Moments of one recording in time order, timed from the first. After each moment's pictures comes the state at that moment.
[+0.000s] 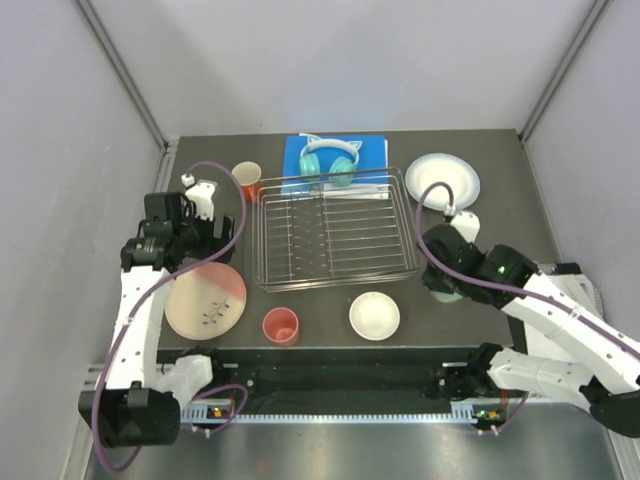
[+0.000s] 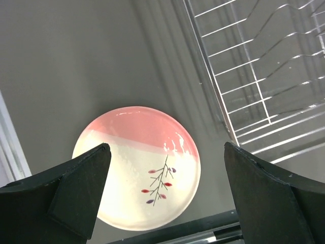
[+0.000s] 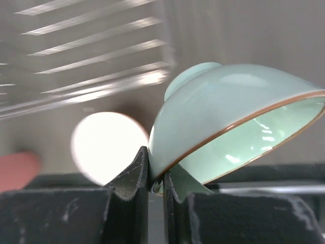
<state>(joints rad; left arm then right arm) 0.05 1.01 1.05 -0.83 0.24 0.20 0.84 0.96 1.03 -1.13 0.47 0.91</state>
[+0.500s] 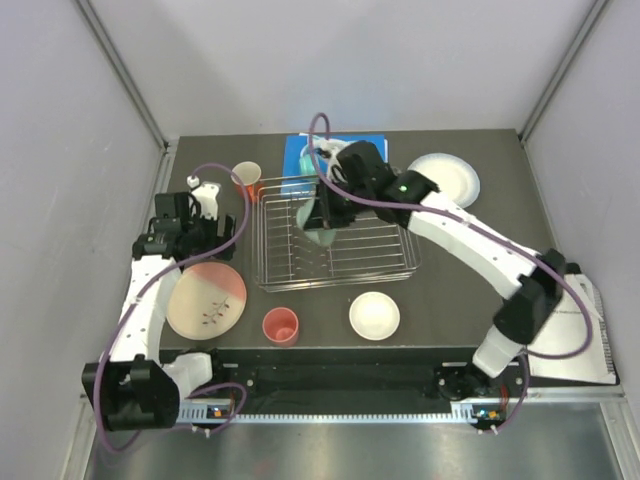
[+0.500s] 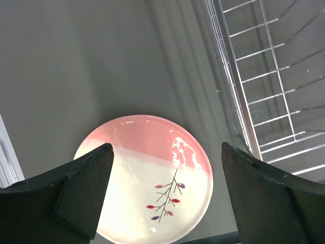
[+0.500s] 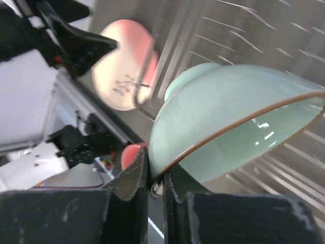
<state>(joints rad) 0.05 1.13 0.97 -0.69 0.19 0.19 0.83 1.56 1.61 -0.73 -0.18 0.58</state>
